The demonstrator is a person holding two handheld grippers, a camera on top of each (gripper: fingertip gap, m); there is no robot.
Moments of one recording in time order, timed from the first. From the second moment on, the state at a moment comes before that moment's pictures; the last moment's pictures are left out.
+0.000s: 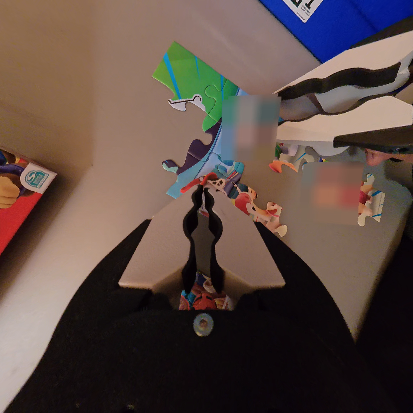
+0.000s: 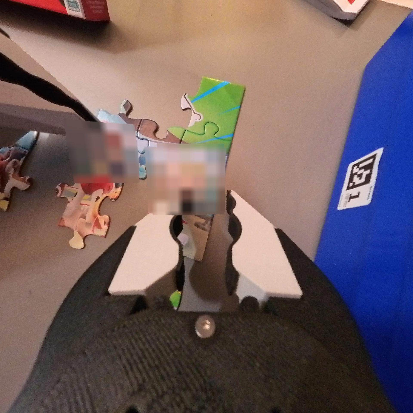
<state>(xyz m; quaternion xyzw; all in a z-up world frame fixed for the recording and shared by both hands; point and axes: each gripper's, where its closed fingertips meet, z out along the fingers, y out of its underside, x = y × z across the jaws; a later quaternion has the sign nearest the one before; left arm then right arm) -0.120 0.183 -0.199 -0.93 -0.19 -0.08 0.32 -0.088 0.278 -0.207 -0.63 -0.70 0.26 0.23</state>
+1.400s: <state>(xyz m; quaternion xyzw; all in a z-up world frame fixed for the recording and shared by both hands) -0.017 0.096 -0.150 -0.87 -0.26 -0.06 0.43 0.044 0.208 -0.209 -0.58 -0.75 0.26 0.21</state>
